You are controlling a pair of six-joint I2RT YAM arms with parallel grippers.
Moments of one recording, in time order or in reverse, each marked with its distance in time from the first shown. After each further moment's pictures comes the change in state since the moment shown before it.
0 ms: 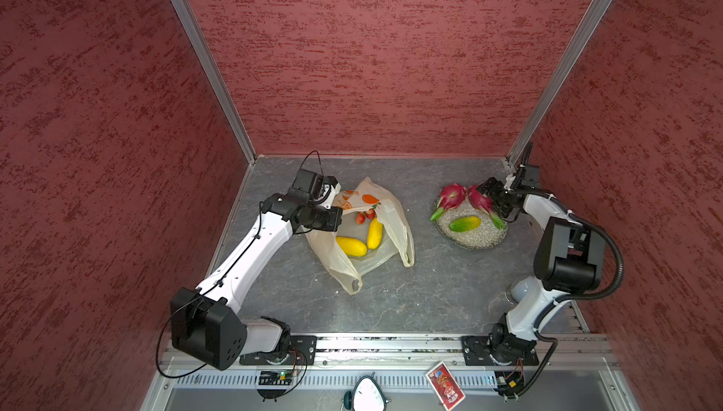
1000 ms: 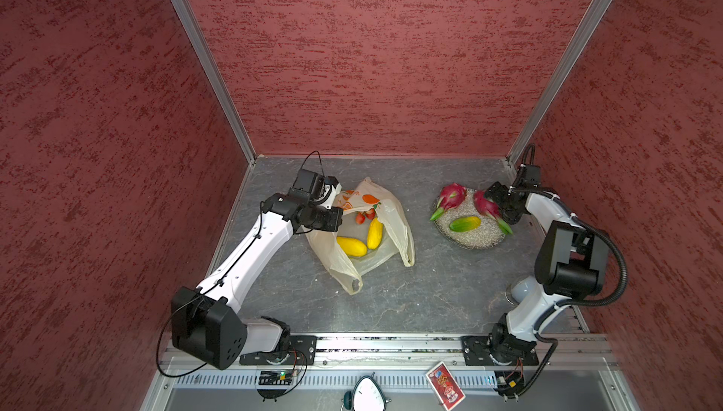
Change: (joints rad) left arm -0.005 0.003 0.000 0.002 0.001 0.000; right arm 0.000 -0.050 0.005 -0.142 0.177 0.051
